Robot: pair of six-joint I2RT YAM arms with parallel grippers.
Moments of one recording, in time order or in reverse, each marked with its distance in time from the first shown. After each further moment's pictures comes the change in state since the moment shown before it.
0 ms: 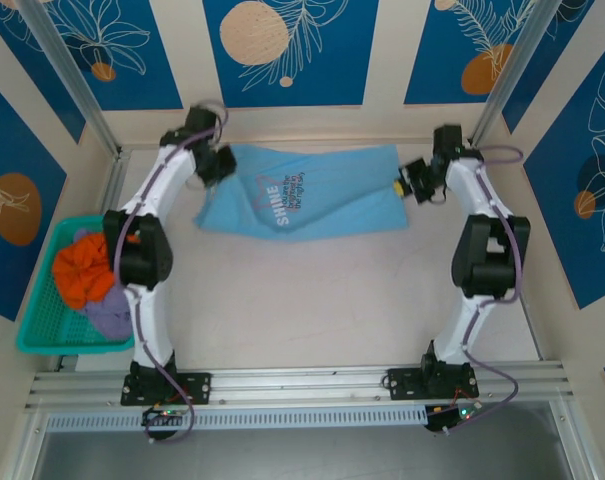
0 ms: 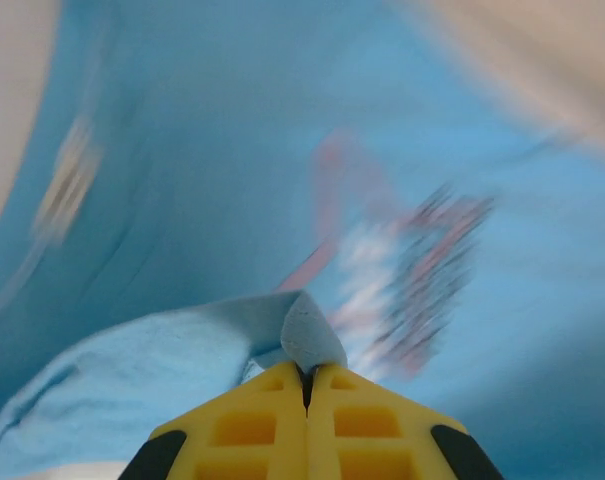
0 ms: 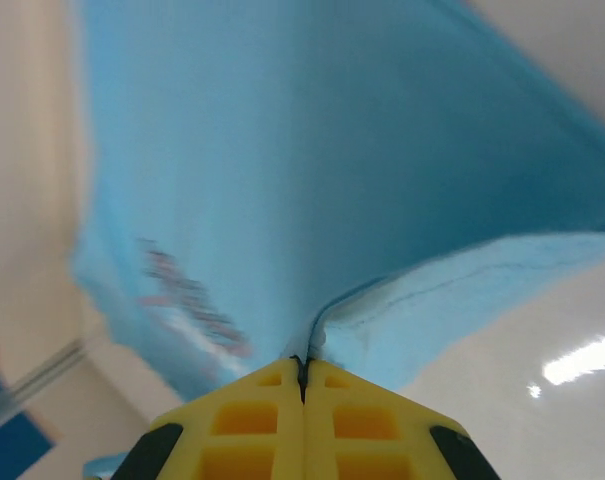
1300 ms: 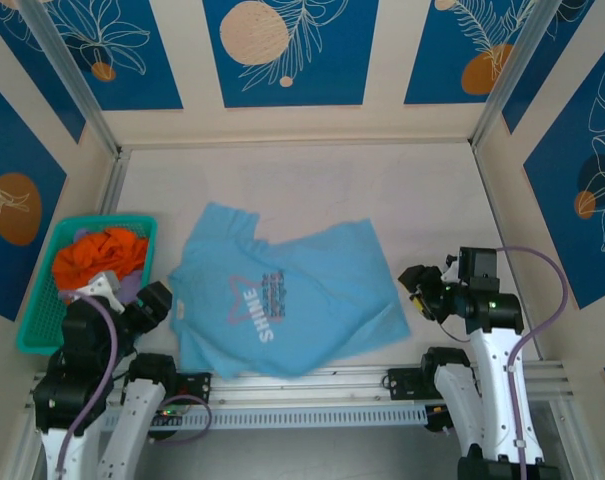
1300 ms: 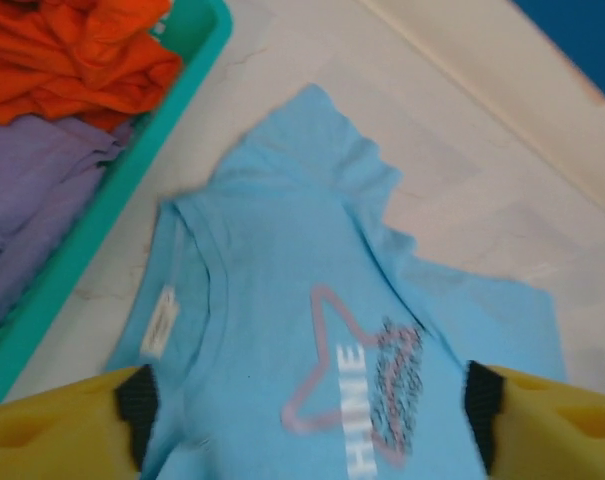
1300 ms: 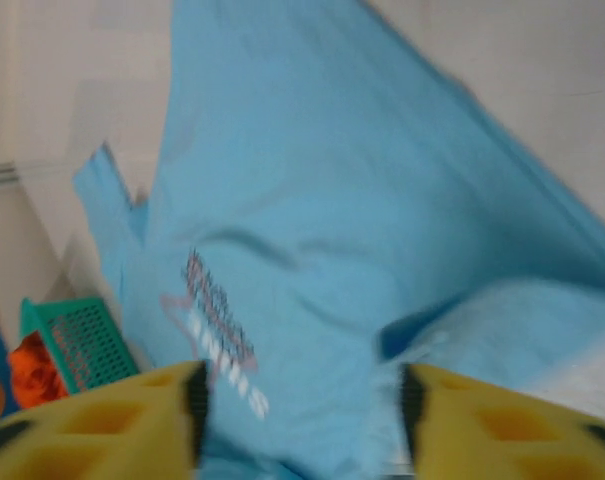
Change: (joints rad) left arm 0.093 -1.884 -1.312 -0.272 -0.176 -0.035; right arm -0.034 -1.332 -1.065 -0.267 -0.011 -0.240
